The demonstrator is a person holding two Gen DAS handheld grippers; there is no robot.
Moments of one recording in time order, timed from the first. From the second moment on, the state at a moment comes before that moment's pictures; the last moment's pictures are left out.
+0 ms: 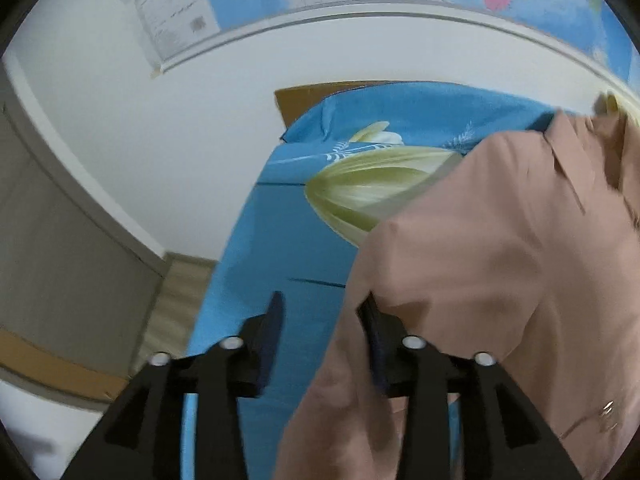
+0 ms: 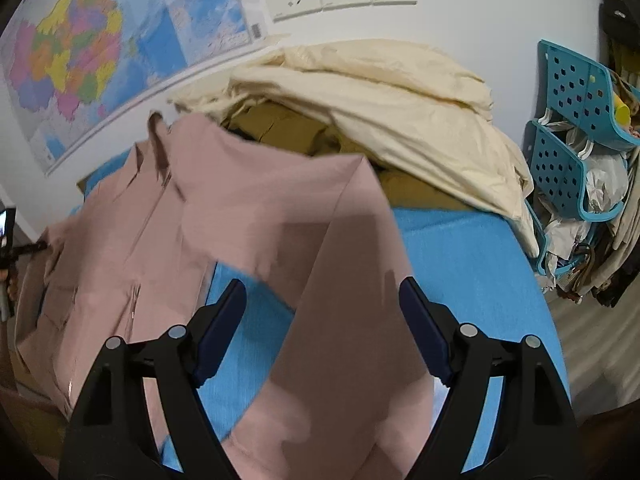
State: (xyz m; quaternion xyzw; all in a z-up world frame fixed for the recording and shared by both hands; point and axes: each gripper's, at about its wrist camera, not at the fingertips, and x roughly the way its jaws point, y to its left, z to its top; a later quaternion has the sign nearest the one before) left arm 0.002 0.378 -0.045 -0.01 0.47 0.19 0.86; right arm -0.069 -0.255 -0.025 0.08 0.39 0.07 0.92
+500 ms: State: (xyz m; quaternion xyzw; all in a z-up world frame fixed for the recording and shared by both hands) left arm -0.031 0.279 0.015 0.02 0.36 0.02 0.93; right arm -0.056 -0.242 -0.046 0.06 0.43 0.10 0.89
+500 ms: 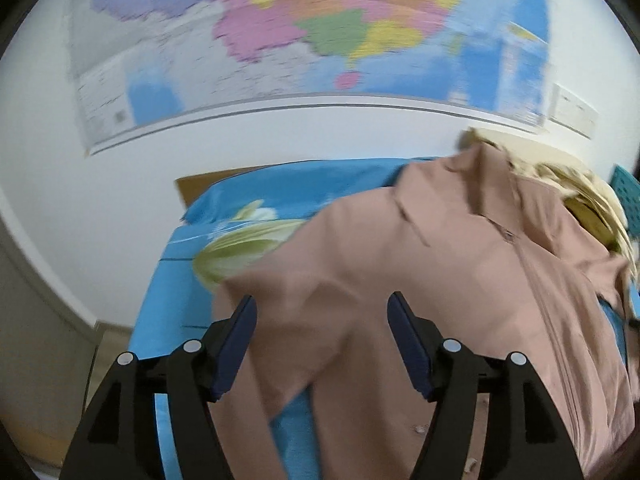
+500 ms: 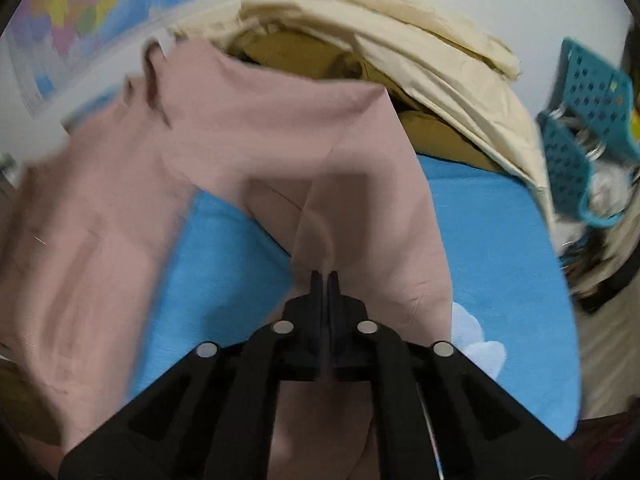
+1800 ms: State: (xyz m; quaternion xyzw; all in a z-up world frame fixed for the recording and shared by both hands) left arm 0.044 0.189 -0.066 -0.01 0.49 -0.18 0.85; right arm 0.132 0.017 0.041 0.15 0.41 0.46 0.78
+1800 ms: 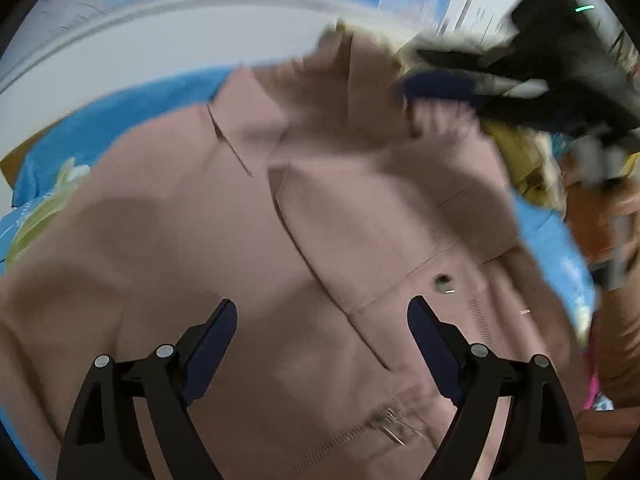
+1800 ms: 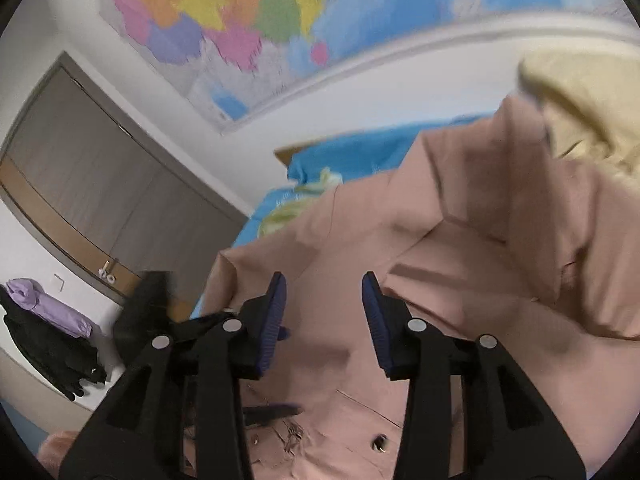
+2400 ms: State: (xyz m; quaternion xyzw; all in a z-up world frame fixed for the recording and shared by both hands) left arm 0.070 0.168 -0.059 0.10 0.47 -0.14 0.86; right arm 0.129 -0.132 -0.068 0.20 0.44 0.32 0.81
